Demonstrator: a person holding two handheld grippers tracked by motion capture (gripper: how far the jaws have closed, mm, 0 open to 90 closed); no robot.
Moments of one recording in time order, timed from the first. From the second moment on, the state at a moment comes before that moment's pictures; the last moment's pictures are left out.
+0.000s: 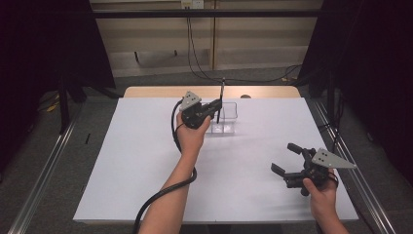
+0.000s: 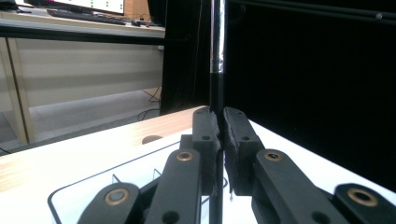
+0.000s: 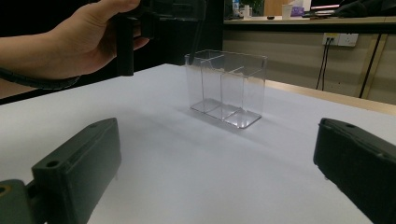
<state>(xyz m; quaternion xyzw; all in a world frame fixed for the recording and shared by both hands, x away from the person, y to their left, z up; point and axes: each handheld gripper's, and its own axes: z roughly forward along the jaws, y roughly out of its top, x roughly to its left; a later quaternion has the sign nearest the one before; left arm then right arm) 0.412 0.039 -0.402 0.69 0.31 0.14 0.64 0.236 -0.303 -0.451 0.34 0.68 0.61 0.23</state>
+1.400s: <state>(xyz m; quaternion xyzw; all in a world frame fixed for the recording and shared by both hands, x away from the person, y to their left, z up) 0.437 0.030 -0.397 0.68 0.32 0.16 0.64 0.236 -0.304 -0.453 0.34 0.68 0.60 0.23</state>
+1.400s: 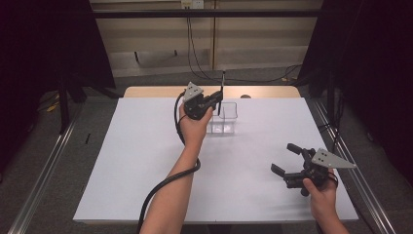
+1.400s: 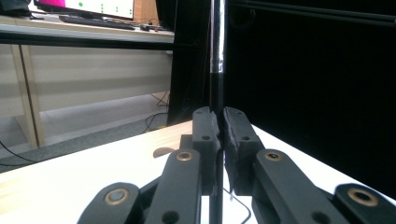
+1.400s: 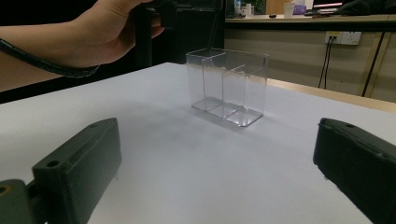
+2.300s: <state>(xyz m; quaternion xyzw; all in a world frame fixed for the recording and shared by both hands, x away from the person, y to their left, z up) 0.445 0.026 -0.401 0.68 0.31 0.20 0.63 0.236 -0.303 -0.453 0.34 0.68 0.61 0.23</state>
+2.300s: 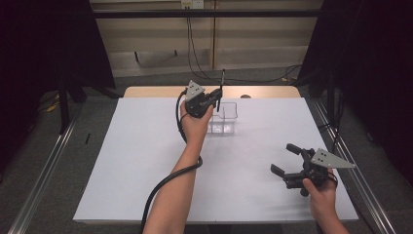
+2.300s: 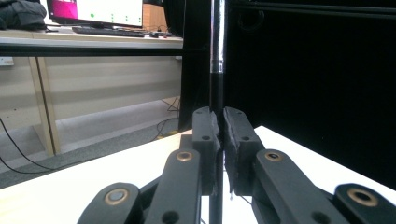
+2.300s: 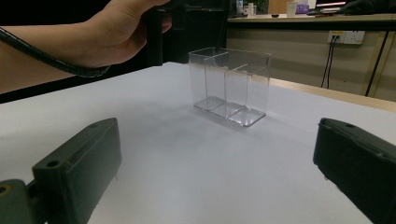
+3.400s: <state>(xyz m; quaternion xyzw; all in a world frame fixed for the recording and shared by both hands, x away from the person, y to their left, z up) 0.444 0.030 -0.416 0.68 0.32 0.20 0.63 0.237 -0.302 -0.454 0.33 0.69 0.61 0.22</state>
